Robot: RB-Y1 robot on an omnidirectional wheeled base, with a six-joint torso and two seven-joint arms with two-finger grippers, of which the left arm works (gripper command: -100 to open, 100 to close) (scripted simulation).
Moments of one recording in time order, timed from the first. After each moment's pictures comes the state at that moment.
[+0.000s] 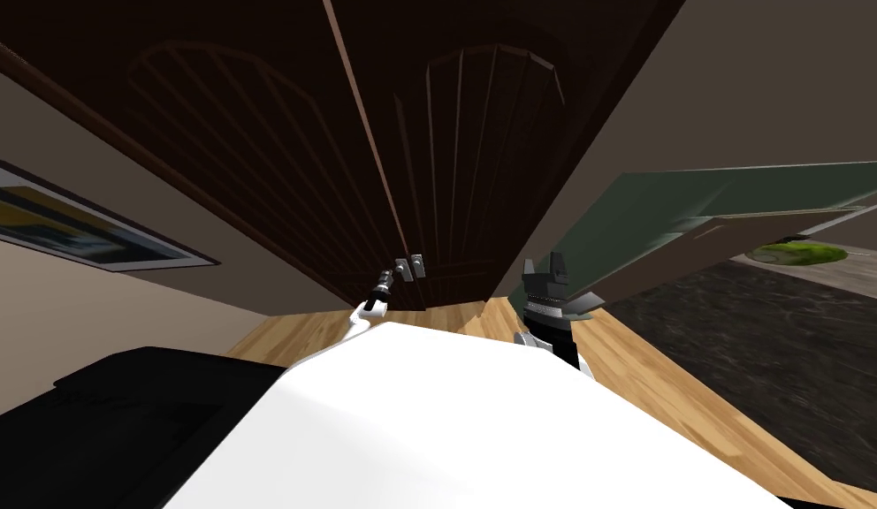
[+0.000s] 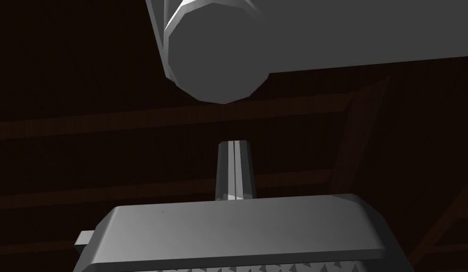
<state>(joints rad) 0.09 0.35 0.14 -1.21 0.11 -0.37 0.24</state>
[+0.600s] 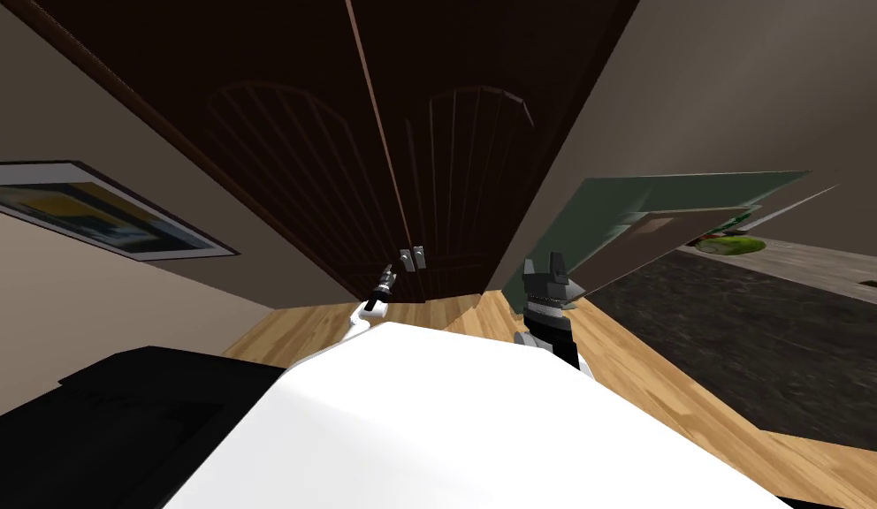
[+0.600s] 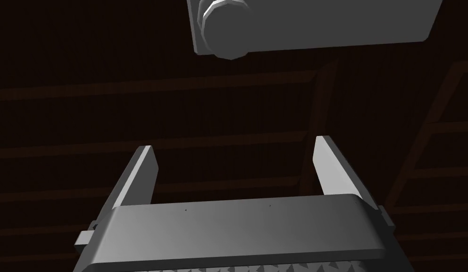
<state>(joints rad) 0.10 0.36 0.10 -1.24 0.11 -0.37 0.26</state>
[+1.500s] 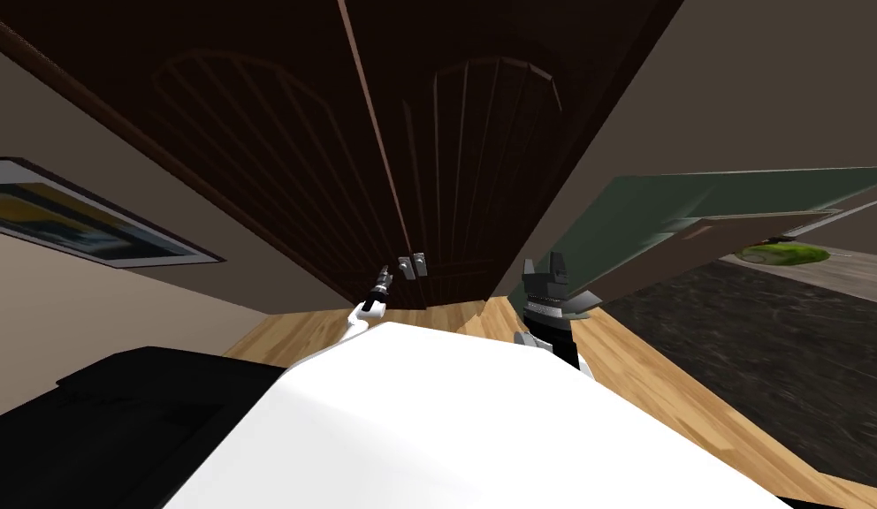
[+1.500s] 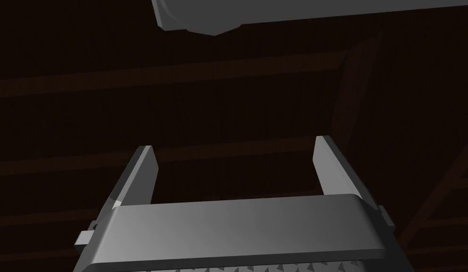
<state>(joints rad) 0.09 0.36 0.15 -1.20 0.11 -0.37 0.24</state>
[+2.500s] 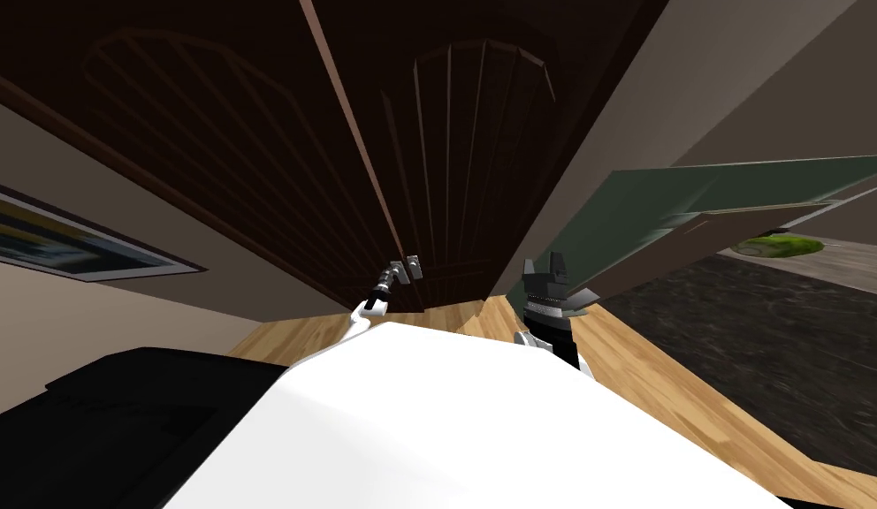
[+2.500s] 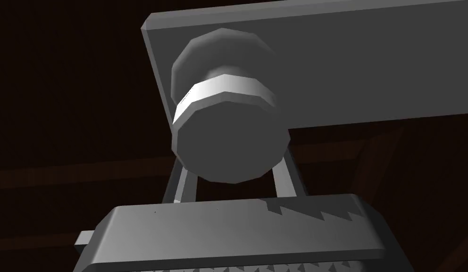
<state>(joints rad) 0.07 0.36 0.13 -1.18 0.11 -0.39 0.25</state>
